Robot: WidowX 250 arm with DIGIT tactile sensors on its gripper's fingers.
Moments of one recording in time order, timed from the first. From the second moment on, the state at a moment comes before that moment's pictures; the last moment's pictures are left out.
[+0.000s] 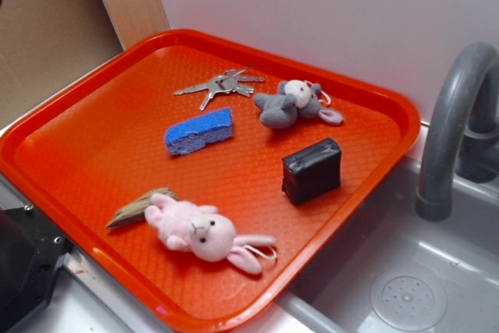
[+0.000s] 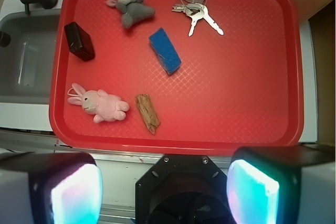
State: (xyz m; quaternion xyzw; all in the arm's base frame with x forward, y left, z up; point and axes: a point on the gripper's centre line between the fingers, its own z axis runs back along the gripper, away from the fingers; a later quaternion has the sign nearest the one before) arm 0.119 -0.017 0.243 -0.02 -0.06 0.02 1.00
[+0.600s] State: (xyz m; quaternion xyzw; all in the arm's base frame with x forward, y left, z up) arm 0.135 -0.033 0.233 -0.02 -0.04 0.01 1.00
